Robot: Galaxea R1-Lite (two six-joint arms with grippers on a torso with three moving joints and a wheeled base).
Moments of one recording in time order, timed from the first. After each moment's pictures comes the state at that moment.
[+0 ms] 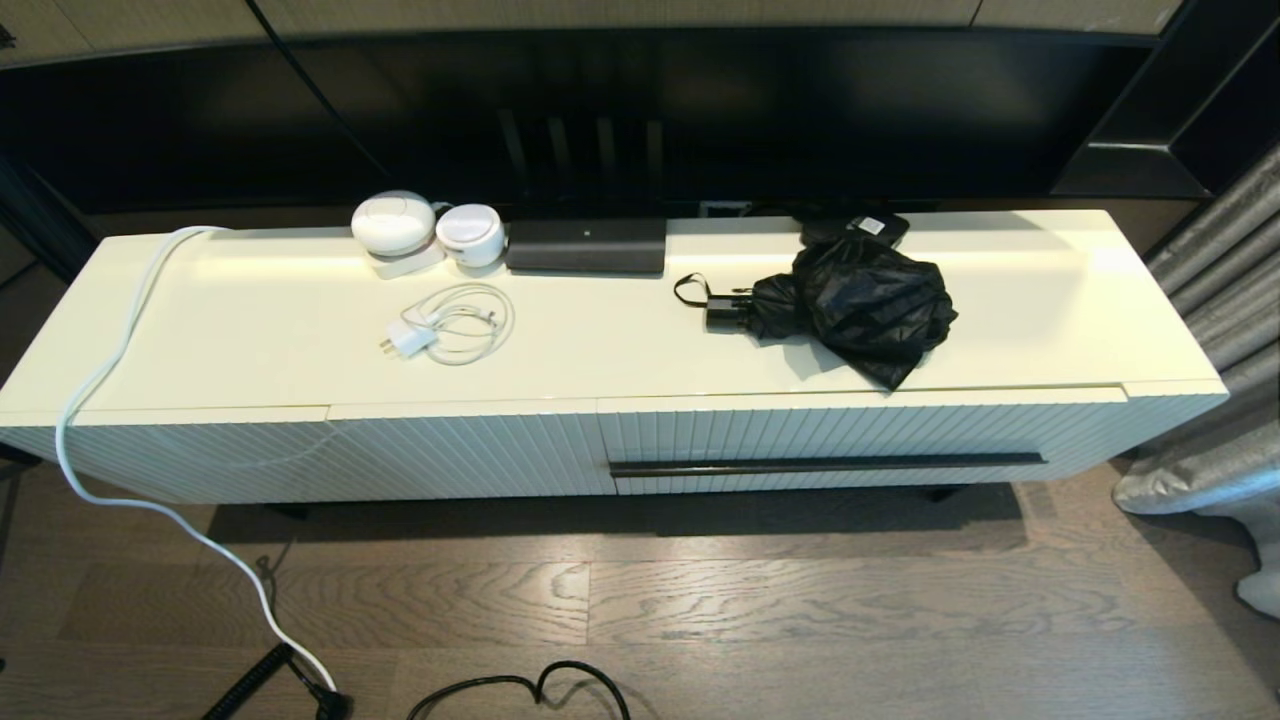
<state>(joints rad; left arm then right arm) 0.00 0.00 0.00 -0.04 -0.01 -0.03 0.00 0.00 0.00 -0.02 -0.02 0.06</state>
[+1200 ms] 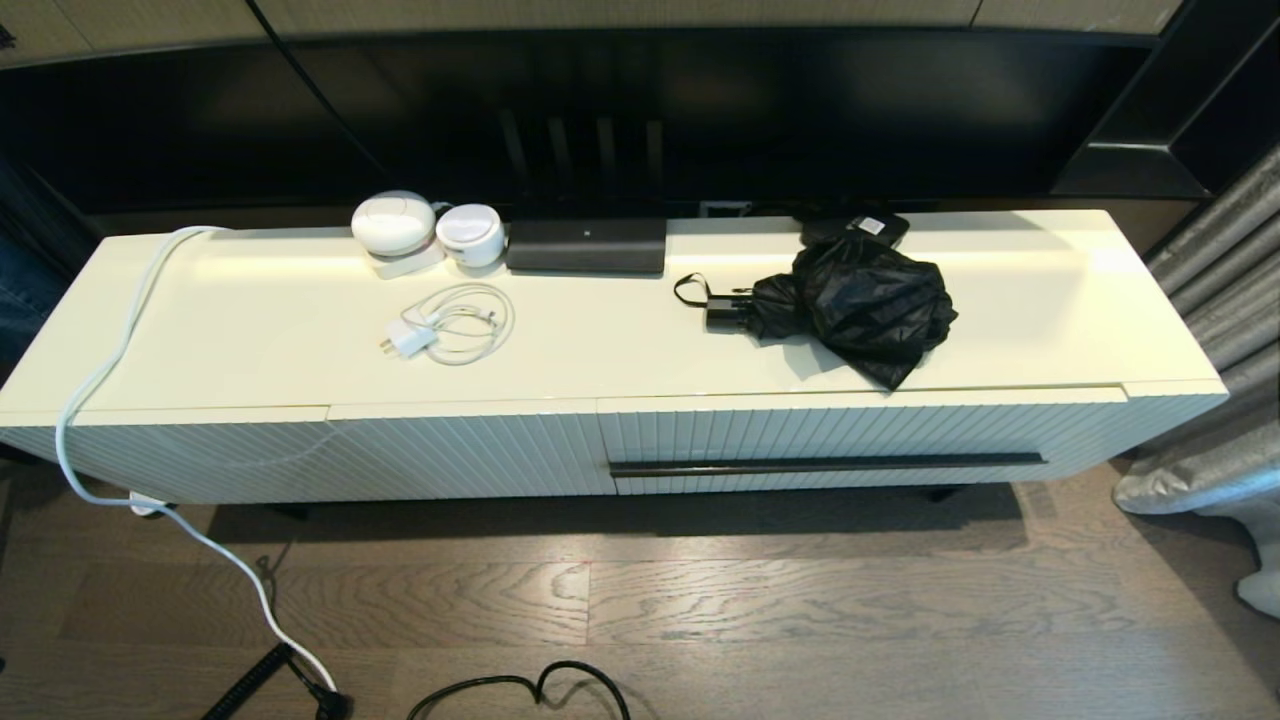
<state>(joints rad) 0.00 0.00 0.00 -0.04 -0.01 -0.03 0.00 0.00 0.00 0.01 -0.02 0.05</state>
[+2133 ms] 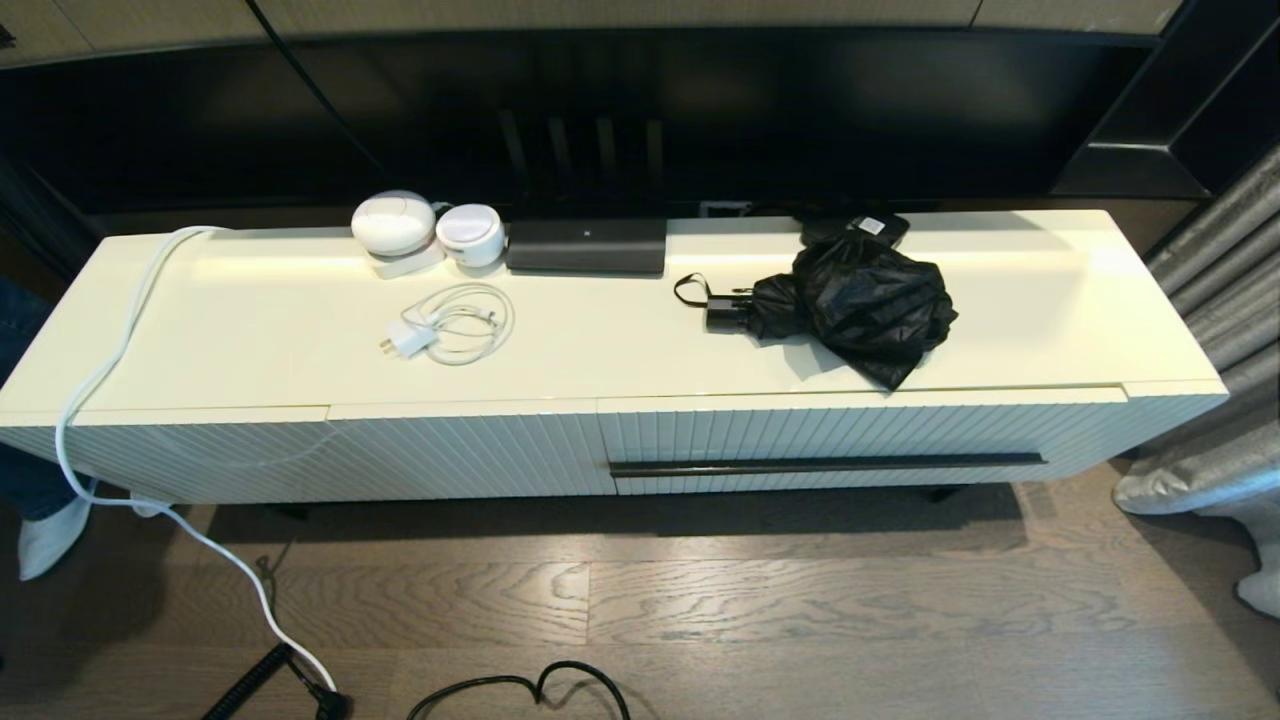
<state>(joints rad) 0.00 0.00 0.00 -0.05 -0.01 -0.03 0.00 0.39 -0.46 0.16 0.09 0.03</state>
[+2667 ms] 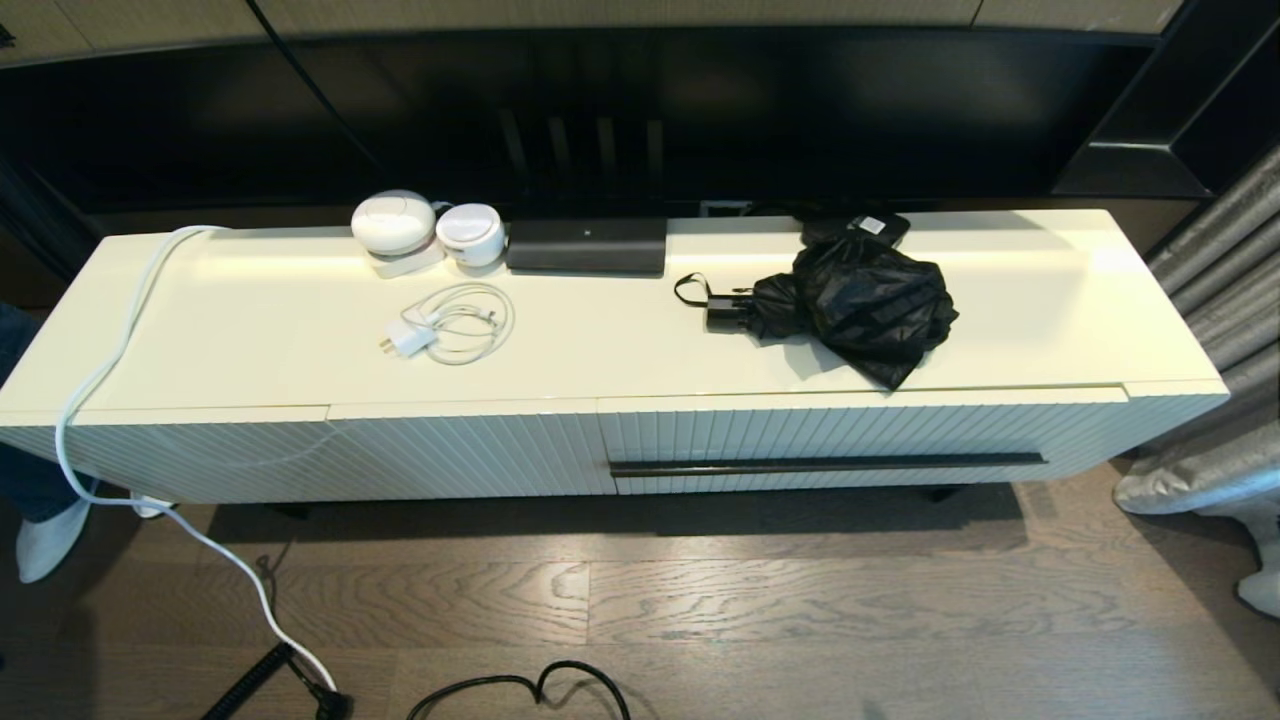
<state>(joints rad) 0.00 0.00 0.00 -0.05 -0.01 -0.03 0.09 0.77 -0.68 0.16 0.18 -0.22</state>
